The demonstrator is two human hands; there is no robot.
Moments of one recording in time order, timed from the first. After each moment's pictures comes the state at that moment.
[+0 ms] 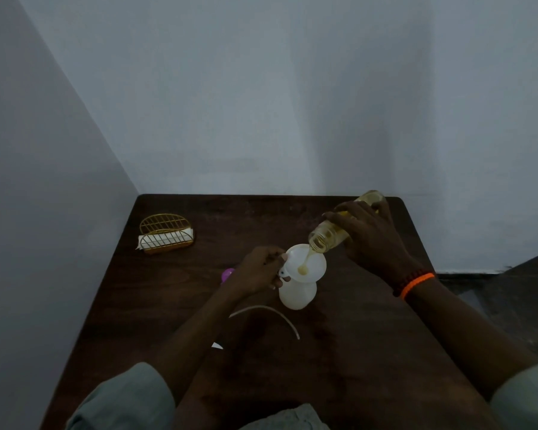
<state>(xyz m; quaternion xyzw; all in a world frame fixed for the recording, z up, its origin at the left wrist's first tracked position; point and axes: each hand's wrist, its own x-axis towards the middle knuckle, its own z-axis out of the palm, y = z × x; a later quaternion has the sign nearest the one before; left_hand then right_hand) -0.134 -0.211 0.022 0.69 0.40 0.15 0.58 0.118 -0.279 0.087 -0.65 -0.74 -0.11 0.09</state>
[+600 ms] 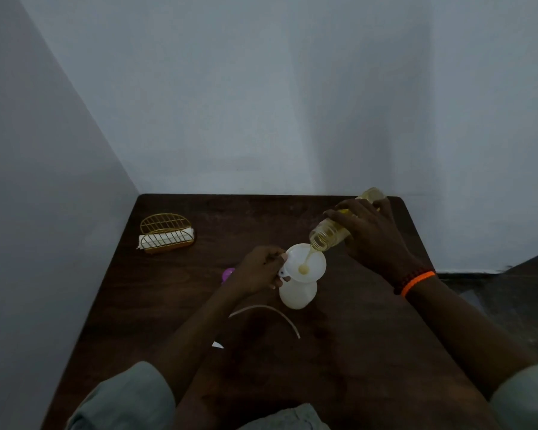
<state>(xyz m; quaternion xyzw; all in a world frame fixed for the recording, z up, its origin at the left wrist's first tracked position) -0.135 -0.212 0.024 0.69 0.40 0.15 0.58 0.119 -0.278 0.089 -0.66 -0.74 -0.12 0.09</state>
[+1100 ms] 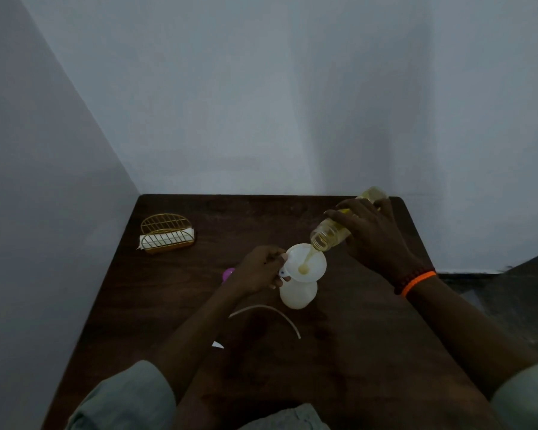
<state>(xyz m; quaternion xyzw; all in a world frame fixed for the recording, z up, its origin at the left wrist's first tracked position) -0.135 -0.212 0.026 0.68 0.41 0.15 0.59 0.120 -0.279 0.090 -0.65 -0.74 -0.12 0.10</state>
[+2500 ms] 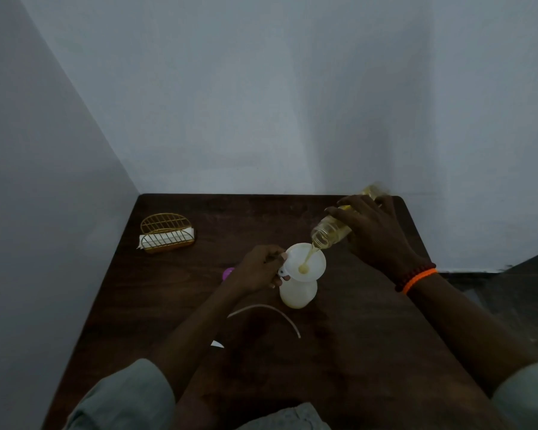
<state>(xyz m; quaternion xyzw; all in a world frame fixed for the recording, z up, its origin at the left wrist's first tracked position) -0.135 -0.211 0.027 0.68 0.41 0.15 0.59 0.122 -0.276 0.093 -0.65 -0.74 -0.13 0.10</state>
